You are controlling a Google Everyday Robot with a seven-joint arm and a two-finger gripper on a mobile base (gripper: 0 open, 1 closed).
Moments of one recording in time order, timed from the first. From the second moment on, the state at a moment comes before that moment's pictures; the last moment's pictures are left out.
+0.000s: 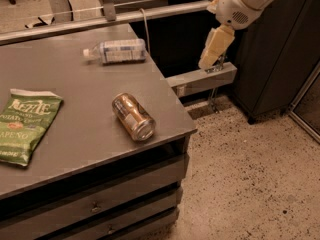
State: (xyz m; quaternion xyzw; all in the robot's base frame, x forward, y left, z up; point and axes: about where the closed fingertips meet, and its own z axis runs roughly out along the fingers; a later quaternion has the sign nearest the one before) arm 0.647 -0.136 0.960 -0.62 0.72 0.00 0.30
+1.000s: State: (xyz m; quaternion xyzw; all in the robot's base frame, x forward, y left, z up) arm 0.742 -0.013 0.955 -0.62 0.65 0.14 0.41
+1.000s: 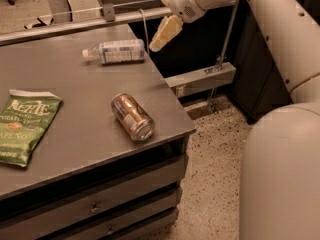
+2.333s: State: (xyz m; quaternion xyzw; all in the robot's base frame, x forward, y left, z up) arm 0.767 0.126 0.911 -0.65 0.61 0.21 0.40
